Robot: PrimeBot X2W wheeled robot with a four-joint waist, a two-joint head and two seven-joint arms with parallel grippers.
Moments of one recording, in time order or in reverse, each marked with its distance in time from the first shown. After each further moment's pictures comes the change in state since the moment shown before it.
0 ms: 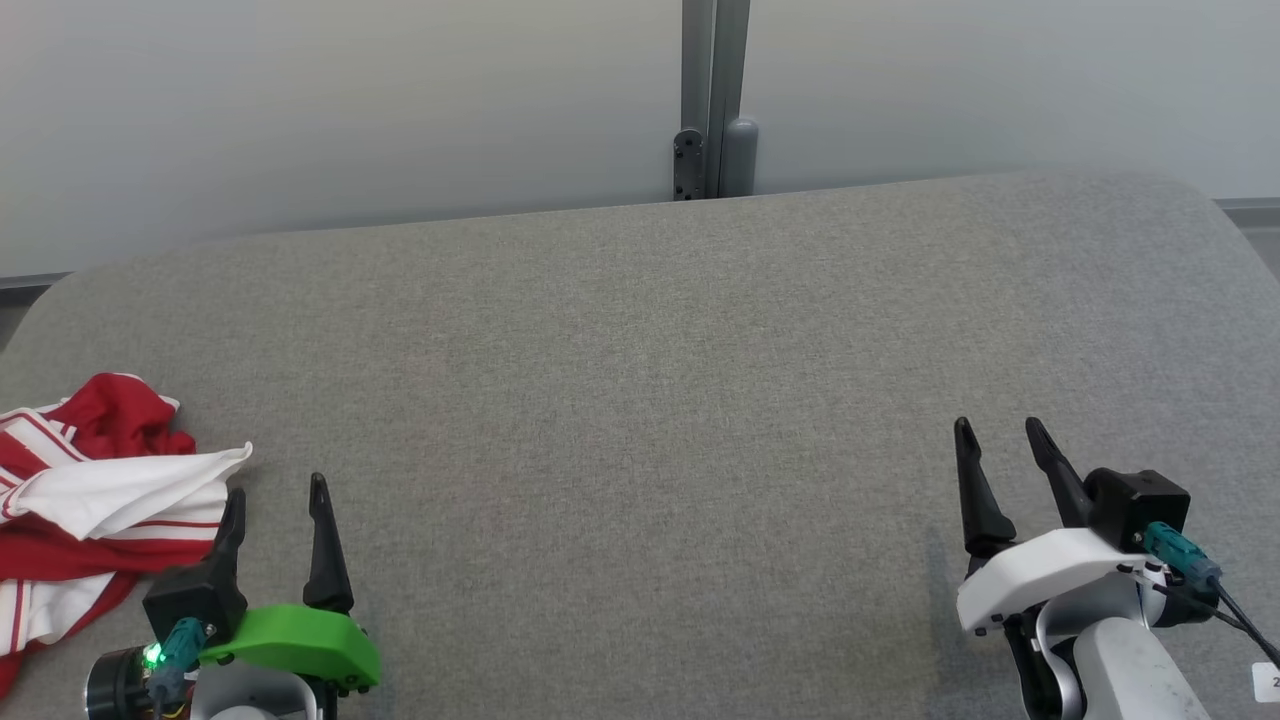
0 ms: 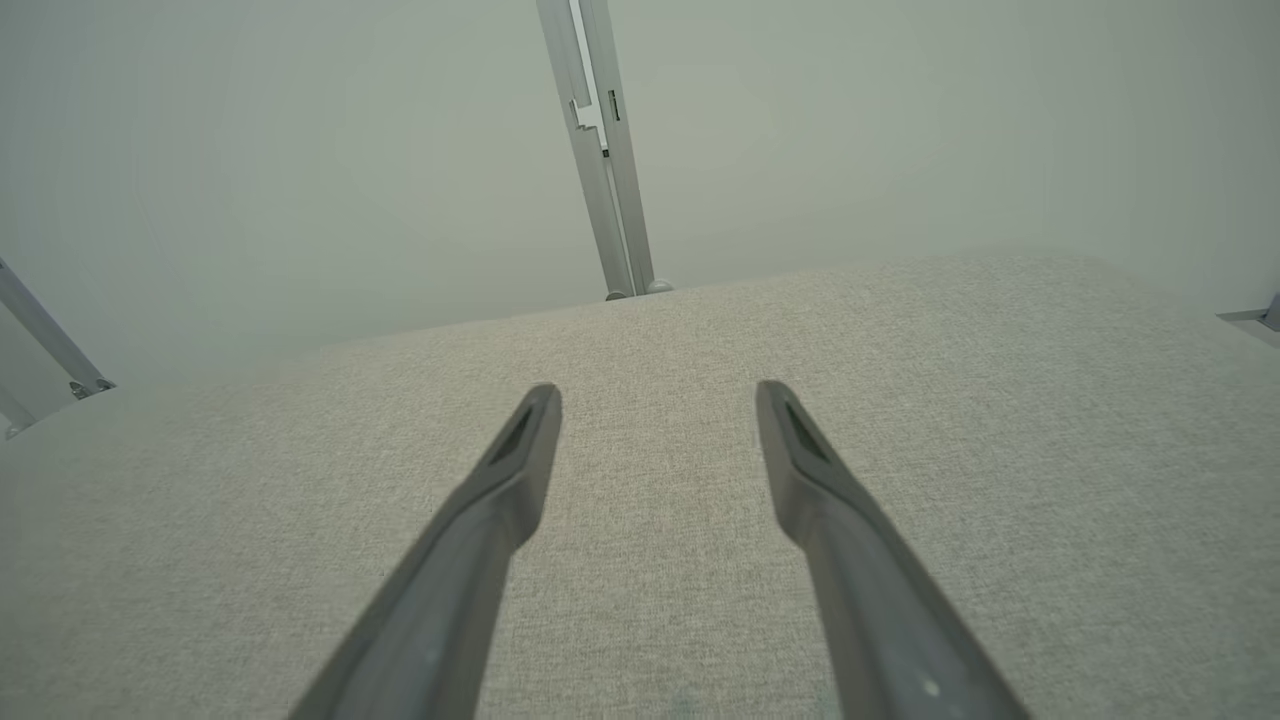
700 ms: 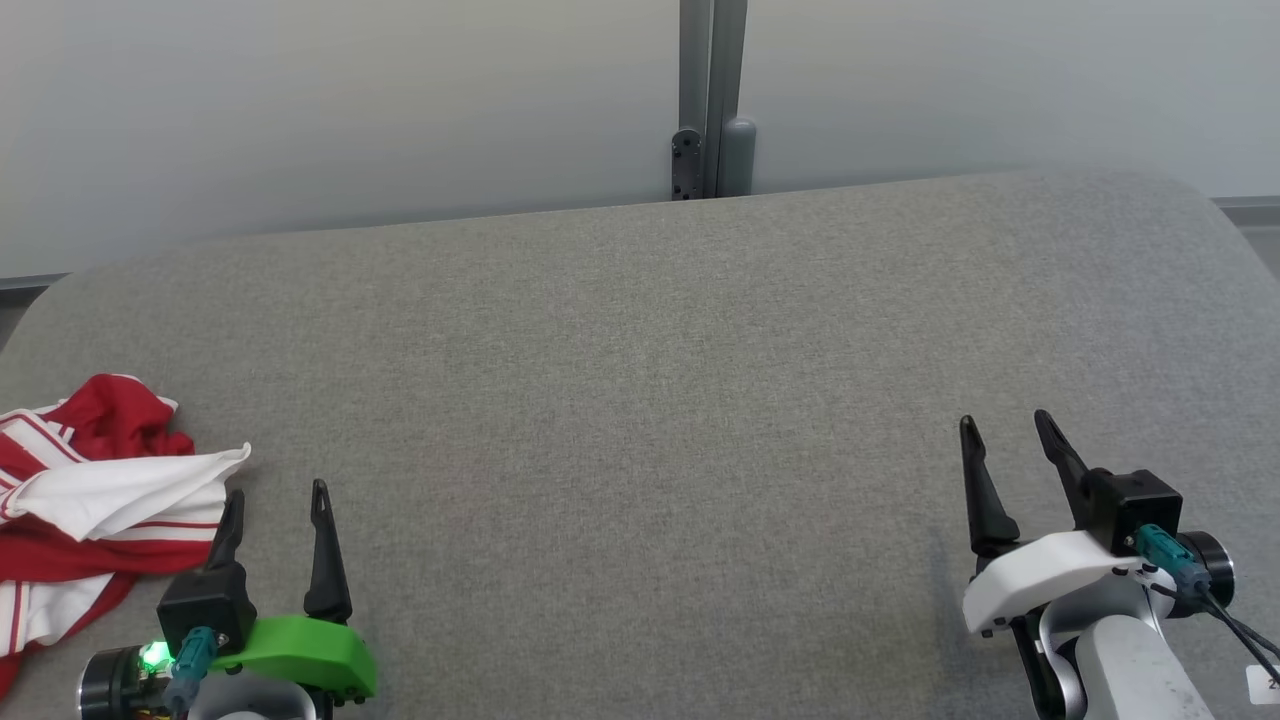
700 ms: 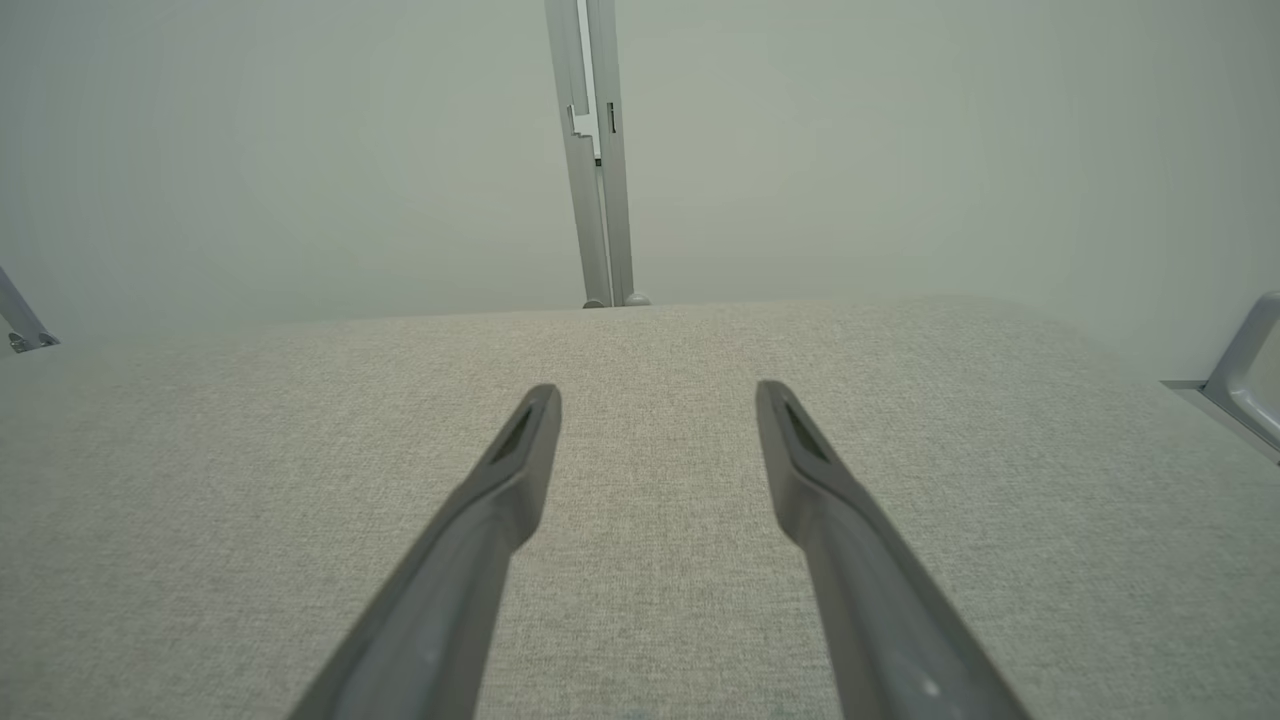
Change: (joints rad) left arm 0.000 -0.027 0.058 0.025 0.130 -0.049 -0.040; right arm -0.005 -0.002 -0.025 0.017 -0.123 0.000 -0.042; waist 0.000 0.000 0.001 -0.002
